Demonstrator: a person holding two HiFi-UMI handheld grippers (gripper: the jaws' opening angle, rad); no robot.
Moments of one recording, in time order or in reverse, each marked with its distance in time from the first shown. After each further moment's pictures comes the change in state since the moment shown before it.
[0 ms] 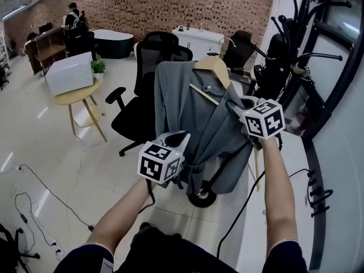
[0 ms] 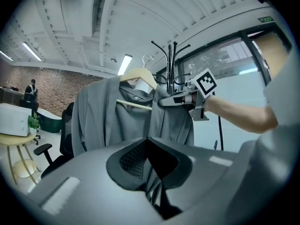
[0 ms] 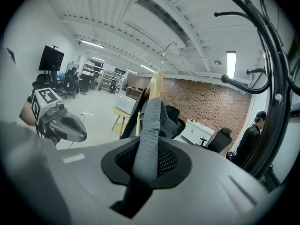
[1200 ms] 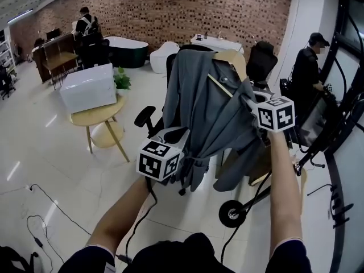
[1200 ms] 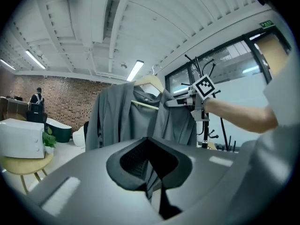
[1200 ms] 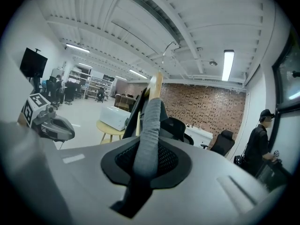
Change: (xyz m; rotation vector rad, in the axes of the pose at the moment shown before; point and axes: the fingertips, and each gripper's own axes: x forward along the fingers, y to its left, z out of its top) left arm -0.055 0.300 0.058 0.046 -0.034 0.054; right arm 0.230 0.011 0.152 0.097 -0.079 -0.110
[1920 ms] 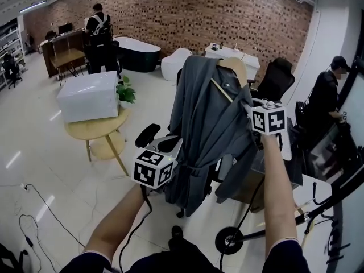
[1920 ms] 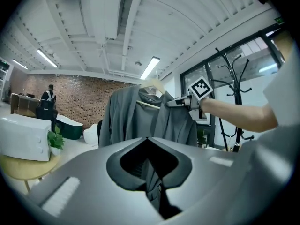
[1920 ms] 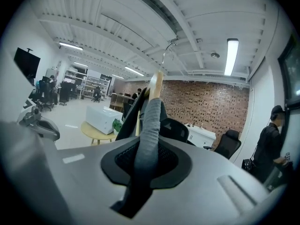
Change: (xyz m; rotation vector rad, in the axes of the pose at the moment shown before) left arm 0.092 0.145 -0.001 -0.053 0.009 0.128; right arm 0.196 -0.082 0.024 0.028 0.017 -0.010
